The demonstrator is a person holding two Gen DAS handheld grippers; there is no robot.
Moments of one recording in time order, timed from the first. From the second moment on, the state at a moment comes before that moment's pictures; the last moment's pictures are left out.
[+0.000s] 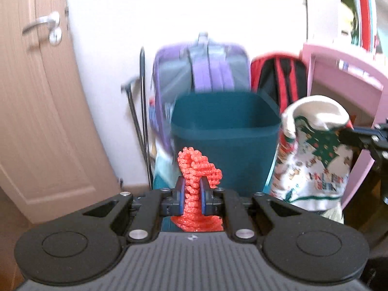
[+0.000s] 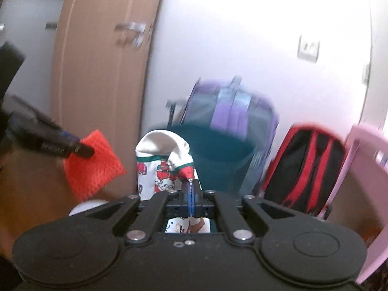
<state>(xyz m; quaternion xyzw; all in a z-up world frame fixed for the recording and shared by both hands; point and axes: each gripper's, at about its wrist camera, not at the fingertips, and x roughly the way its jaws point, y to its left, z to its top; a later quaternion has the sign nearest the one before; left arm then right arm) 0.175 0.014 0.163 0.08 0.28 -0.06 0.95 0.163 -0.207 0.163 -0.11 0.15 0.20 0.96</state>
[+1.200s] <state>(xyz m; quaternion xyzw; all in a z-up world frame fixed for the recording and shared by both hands) 0.397 -0.045 0.129 0.09 0.34 -0.07 0.93 0.398 -0.167 0.135 -0.04 0.27 0.19 0.94</state>
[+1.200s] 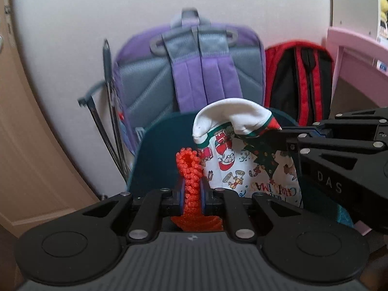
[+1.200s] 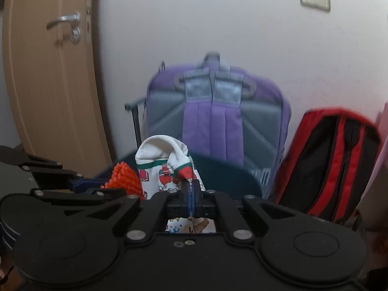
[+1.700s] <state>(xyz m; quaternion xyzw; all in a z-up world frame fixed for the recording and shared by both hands) 0.406 -0.041 0.111 0.06 0.39 -0.08 0.91 0.390 -0.175 0.129 -0.06 0.31 0.21 0.93</state>
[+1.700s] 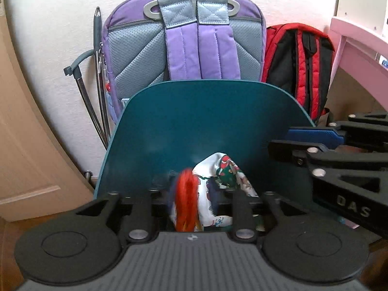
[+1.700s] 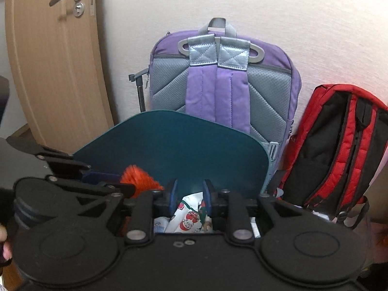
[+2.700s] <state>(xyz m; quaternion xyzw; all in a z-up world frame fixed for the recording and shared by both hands) 0.193 -0.050 0.184 0.04 0.35 -0.10 0.93 0.194 -0.221 0.182 -0.07 0.29 0.24 0.93</state>
